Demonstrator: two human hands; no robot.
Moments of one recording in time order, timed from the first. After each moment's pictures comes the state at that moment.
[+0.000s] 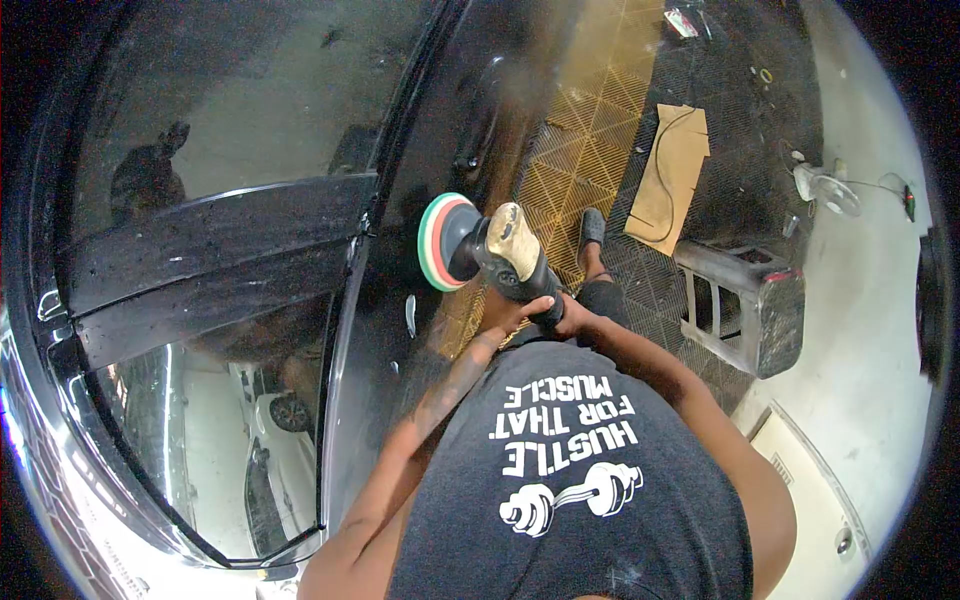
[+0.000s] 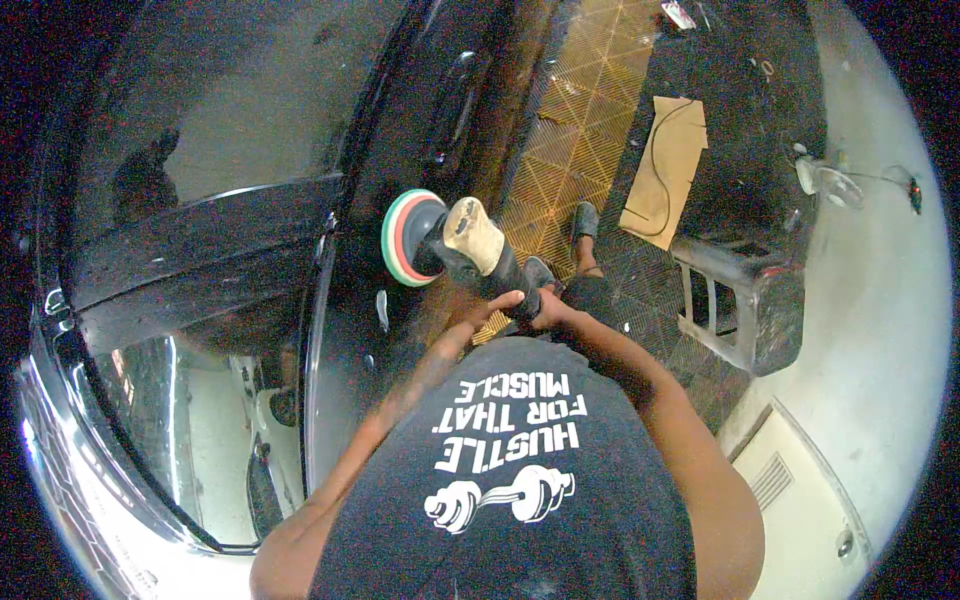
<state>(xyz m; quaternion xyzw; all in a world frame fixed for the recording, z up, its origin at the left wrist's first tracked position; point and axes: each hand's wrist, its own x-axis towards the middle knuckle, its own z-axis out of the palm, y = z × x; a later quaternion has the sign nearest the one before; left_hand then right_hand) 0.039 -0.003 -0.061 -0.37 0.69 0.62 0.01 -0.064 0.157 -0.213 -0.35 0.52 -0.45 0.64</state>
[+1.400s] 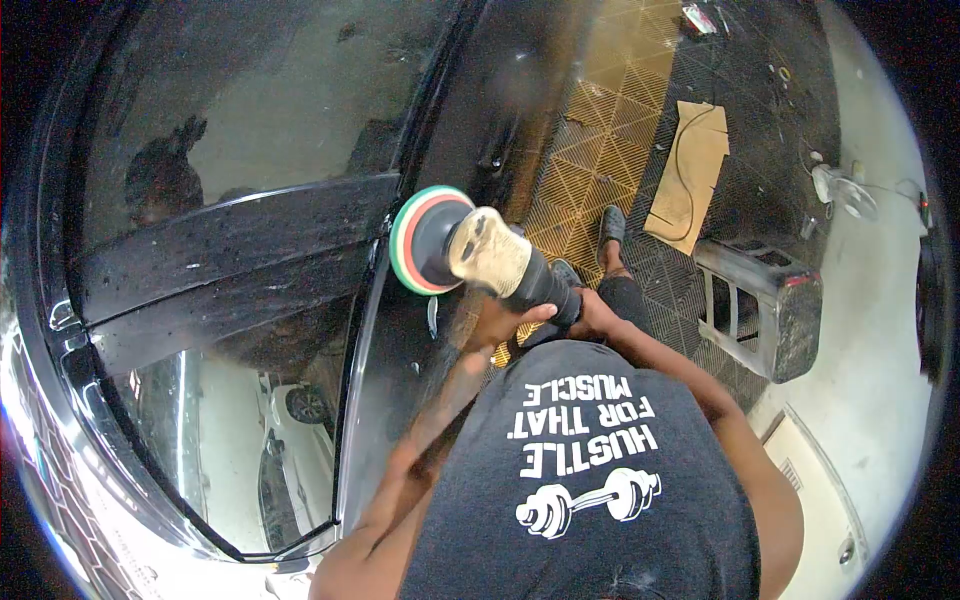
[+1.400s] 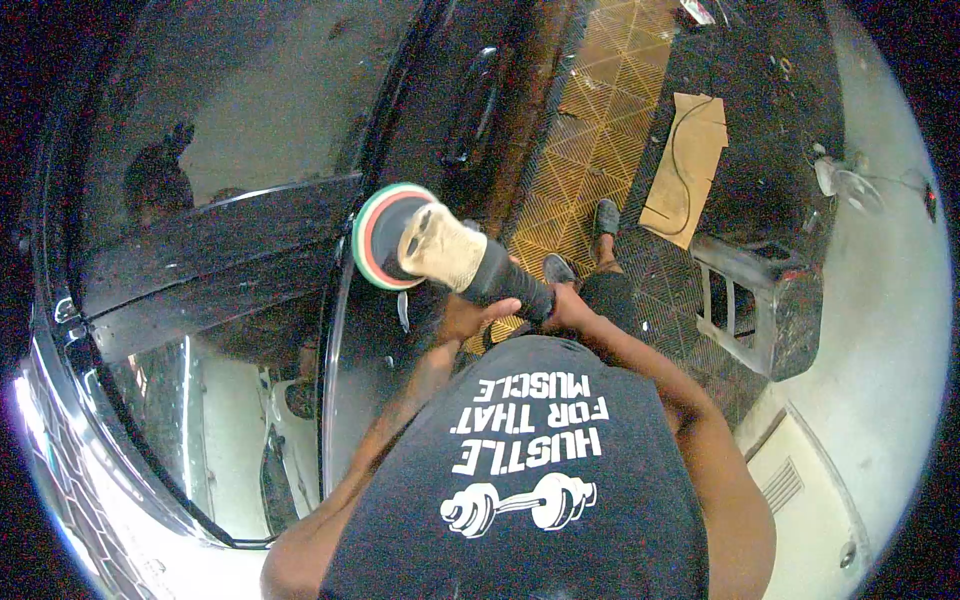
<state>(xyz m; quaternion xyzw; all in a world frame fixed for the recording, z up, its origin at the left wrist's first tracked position) 0.047 -0.039 0.001 -0.27 0.70 0.66 0.02 -0.079 0.140 -0.128 -0.32 0.62 -0.39 0.60</state>
